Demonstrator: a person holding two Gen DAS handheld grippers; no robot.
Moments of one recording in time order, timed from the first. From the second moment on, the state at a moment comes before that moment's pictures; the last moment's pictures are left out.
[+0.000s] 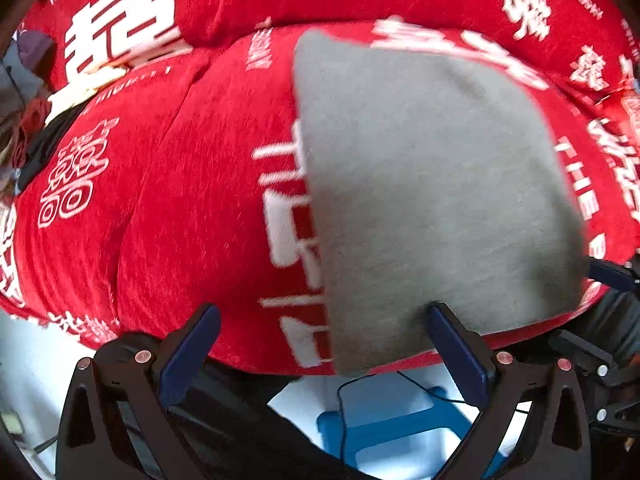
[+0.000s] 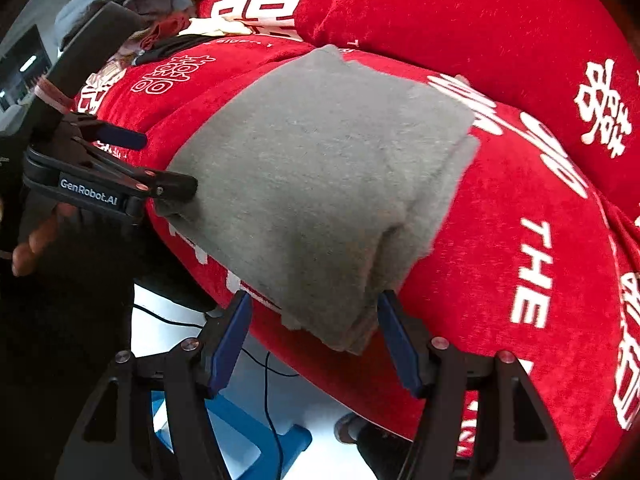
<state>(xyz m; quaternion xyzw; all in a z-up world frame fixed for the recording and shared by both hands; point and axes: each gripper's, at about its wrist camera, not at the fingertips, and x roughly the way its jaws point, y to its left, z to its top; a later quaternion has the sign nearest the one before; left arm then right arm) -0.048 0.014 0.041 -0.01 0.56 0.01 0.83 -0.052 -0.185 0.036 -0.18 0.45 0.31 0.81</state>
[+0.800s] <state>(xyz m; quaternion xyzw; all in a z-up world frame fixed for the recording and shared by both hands) 0.049 0.011 0.059 -0.02 0.55 0.05 0.83 0.056 -0.158 0.066 -0.16 0.42 0.22 0.87</state>
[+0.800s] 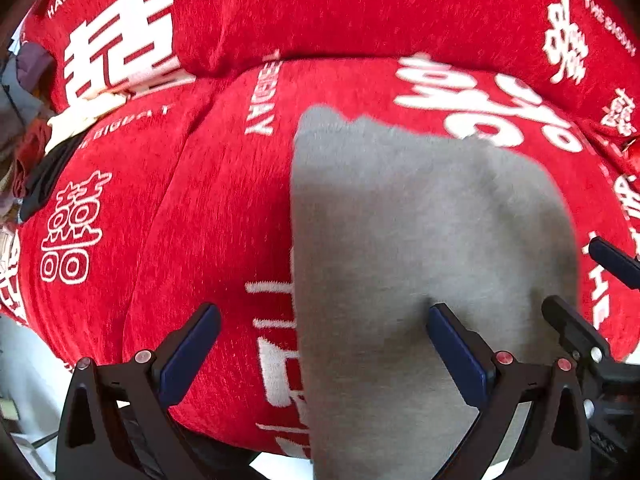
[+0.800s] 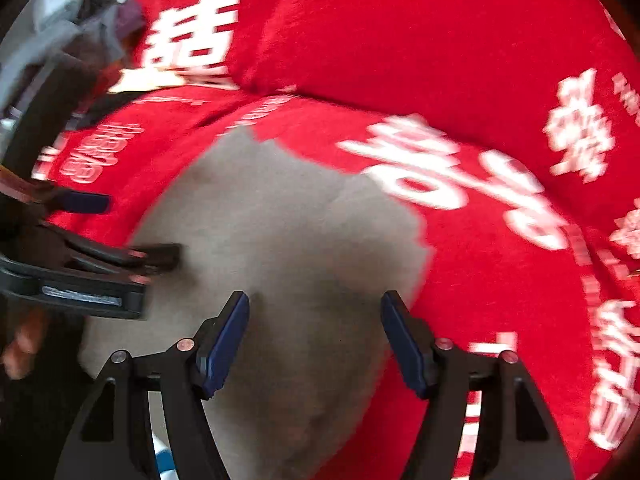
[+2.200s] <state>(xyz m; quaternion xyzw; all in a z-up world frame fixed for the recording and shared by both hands) -0.025 0.012 0.061 -0.12 0.58 0.08 0.81 0.009 -0.175 0.078 -0.17 0.51 0.18 0.82</state>
